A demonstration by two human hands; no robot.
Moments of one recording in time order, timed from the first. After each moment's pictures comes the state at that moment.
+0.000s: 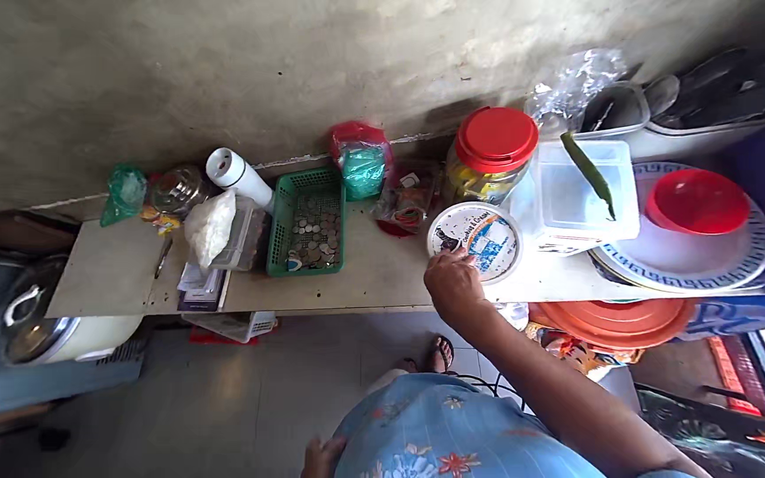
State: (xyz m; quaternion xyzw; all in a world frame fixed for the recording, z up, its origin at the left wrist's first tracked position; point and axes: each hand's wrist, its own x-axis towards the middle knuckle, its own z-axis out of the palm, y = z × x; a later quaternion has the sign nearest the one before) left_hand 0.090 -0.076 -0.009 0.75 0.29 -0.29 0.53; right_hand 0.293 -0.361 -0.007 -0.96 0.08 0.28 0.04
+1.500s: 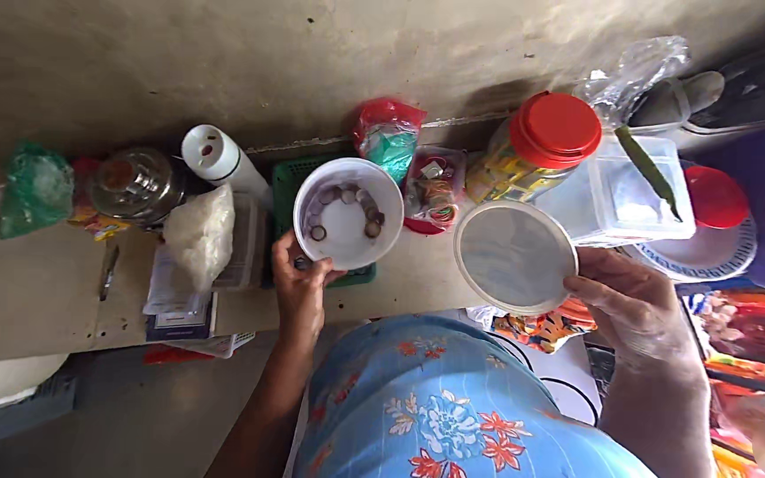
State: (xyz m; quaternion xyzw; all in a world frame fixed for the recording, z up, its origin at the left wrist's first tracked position) left_hand 0.401 -0.067 -0.014 0.65 0.09 -0.04 0.75; right_hand 0.246 -0.421 0.013 -0.70 0.10 -0.11 0.70
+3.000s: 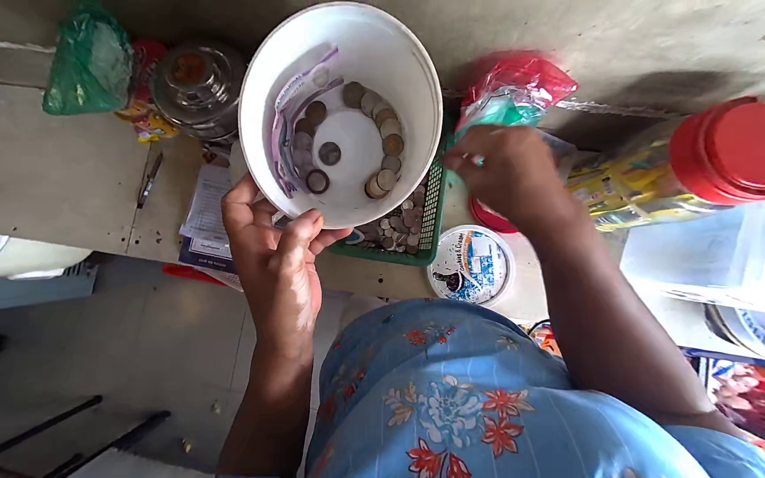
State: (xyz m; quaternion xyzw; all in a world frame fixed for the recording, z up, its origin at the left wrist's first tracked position) left_hand 0.407 -0.002 0.043 0.57 0.06 0.12 0.81; right_hand 0.492 -0.265 0.025 -0.95 -0.17 -0.01 0.27
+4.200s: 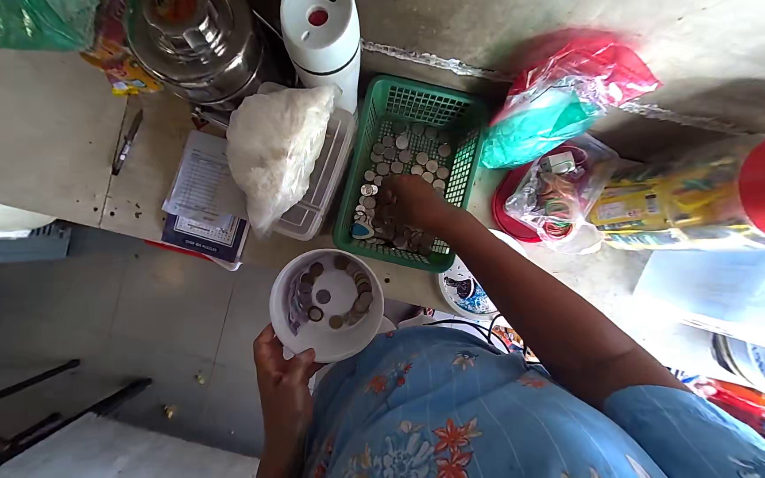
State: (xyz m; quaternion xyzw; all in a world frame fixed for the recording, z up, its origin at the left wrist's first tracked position) left_hand 0.256 0.042 -0.060 0.59 0.40 0.00 0.70; right_hand 0.530 -0.164 -0.099 -0.90 -0.13 0.33 0.26
